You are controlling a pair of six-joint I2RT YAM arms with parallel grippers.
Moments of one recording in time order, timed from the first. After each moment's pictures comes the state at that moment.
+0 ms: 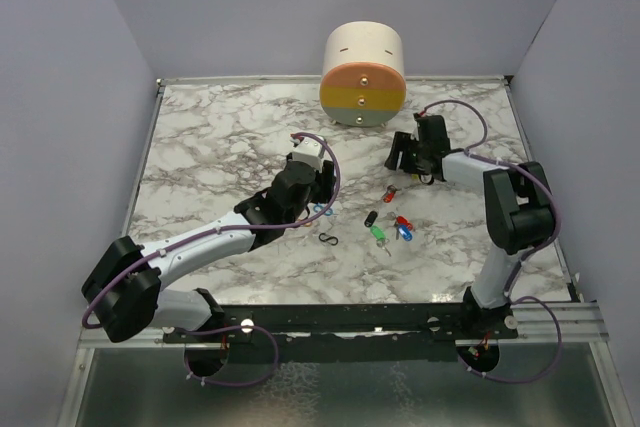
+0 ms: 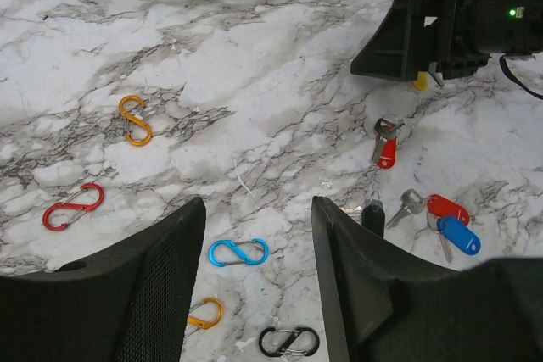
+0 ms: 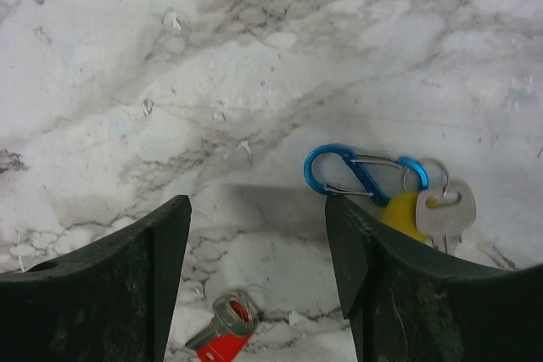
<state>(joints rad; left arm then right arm) -0.86 1.29 0.79 0.12 -0.37 -0.35 0.23 1.81 1.02 0.00 -0.10 0.35</state>
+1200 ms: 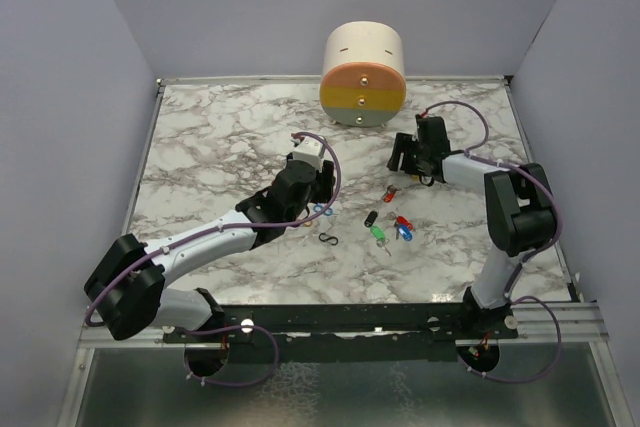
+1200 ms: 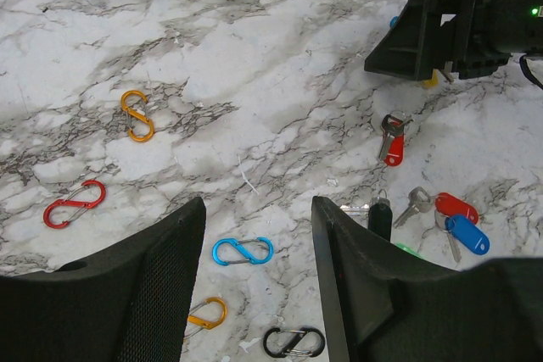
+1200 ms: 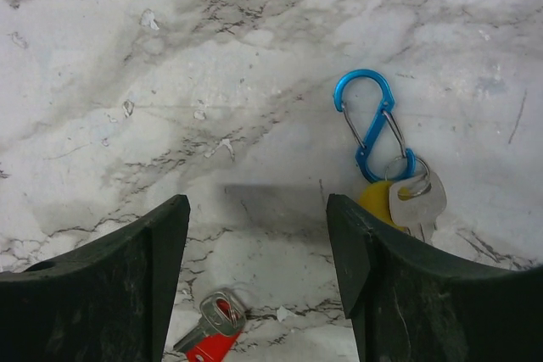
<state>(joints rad) -0.85 1.31 0.79 0.12 -0.37 -0.35 0.24 1.83 1.03 0.00 -0.04 0.35</state>
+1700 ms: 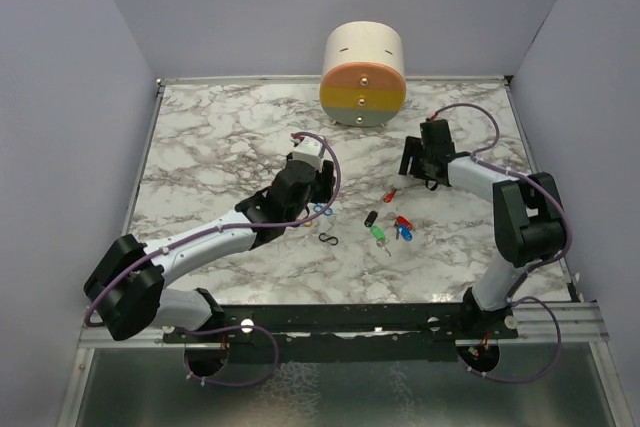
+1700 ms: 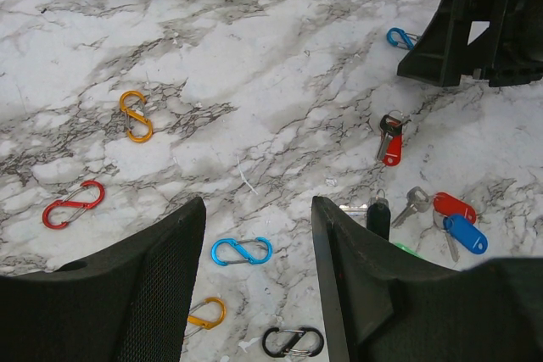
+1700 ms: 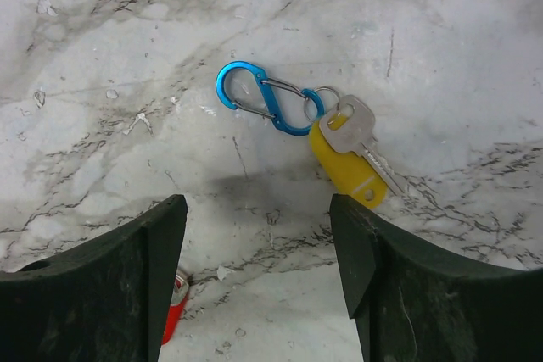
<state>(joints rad) -0.85 1.31 0.79 0.12 -0.36 -0.35 0.24 1.75 0.99 -0.10 0.14 0.37</state>
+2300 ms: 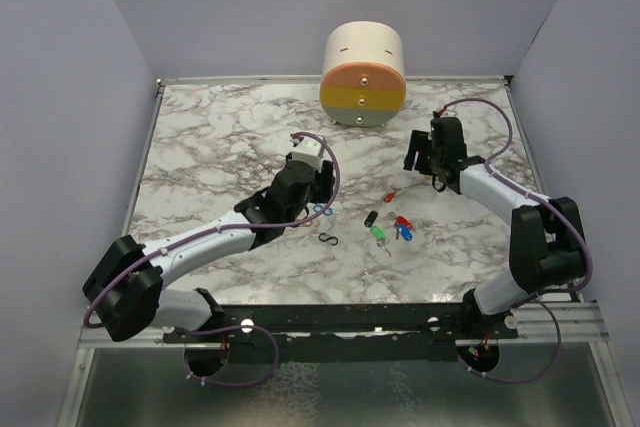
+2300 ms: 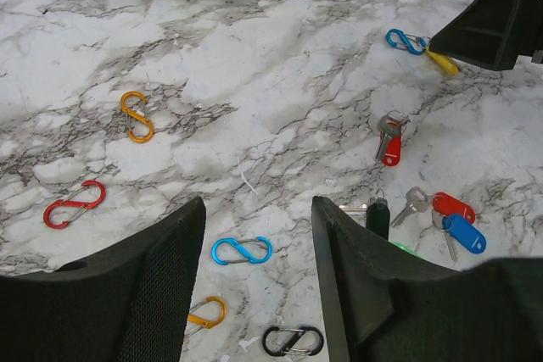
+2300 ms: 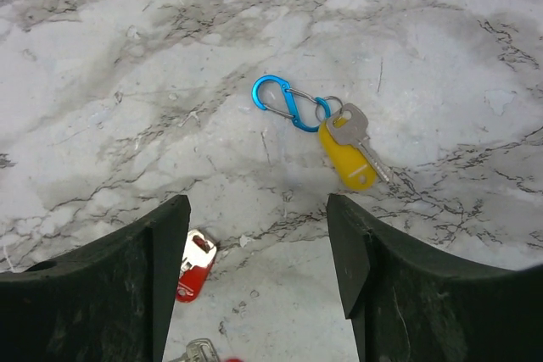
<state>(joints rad) -0.85 1.30 0.79 0.12 -0.36 -0.35 0.24 1.57 0.94 -0.11 0.14 0.33</state>
